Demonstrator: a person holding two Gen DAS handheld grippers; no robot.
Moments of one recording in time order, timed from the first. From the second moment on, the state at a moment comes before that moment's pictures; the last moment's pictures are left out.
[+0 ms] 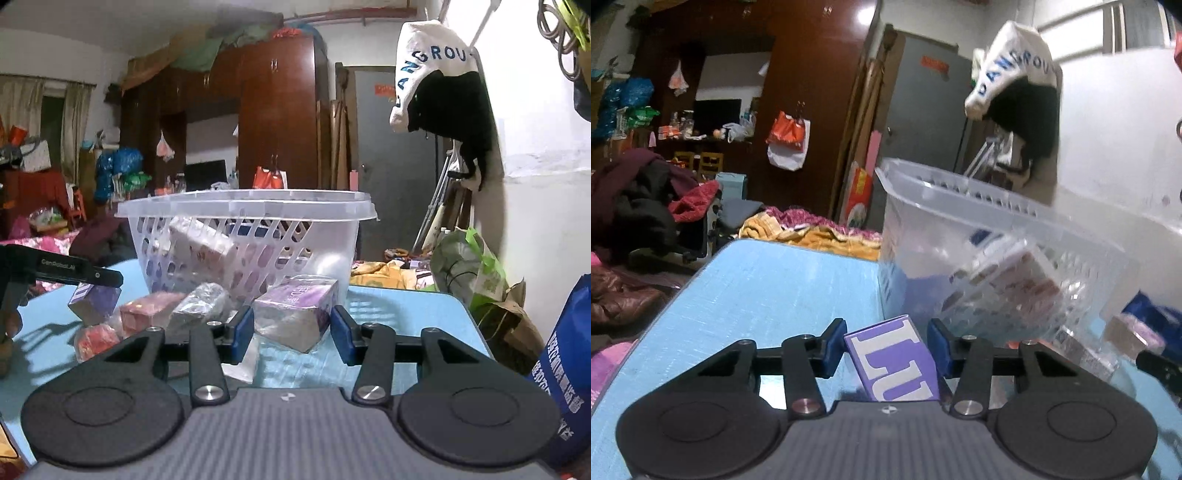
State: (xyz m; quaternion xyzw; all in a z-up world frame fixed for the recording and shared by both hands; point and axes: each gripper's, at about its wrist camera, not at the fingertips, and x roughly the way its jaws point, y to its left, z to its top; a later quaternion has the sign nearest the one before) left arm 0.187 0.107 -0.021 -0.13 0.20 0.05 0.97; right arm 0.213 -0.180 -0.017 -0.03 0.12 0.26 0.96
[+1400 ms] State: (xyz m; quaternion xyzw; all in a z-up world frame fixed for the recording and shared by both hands) left arm 0.275 0.085 0.102 -0.19 0.12 -0.06 0.97; right arm 0.253 -0.130 0.102 -0.07 0.05 0.30 0.95
